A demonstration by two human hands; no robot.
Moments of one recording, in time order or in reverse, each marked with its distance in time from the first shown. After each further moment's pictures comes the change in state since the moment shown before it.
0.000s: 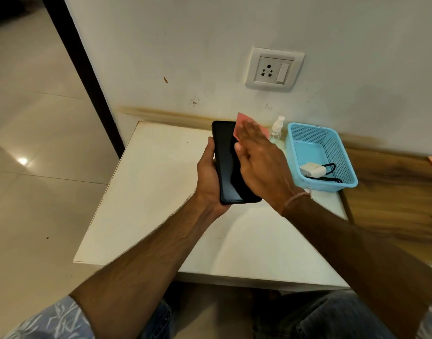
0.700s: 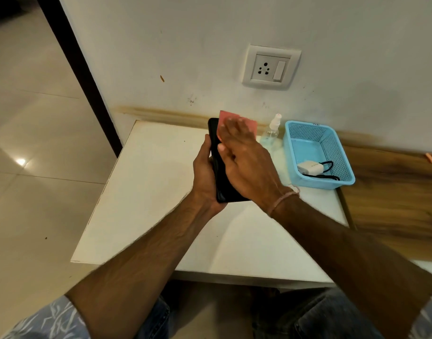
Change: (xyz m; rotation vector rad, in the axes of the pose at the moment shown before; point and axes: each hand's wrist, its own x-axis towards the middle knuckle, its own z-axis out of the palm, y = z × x) left_hand -0.004 0.001 0.003 -0.033 -0.061 0.003; right_hand 0.000 -0.019 0.007 0.061 -0.017 -0.044
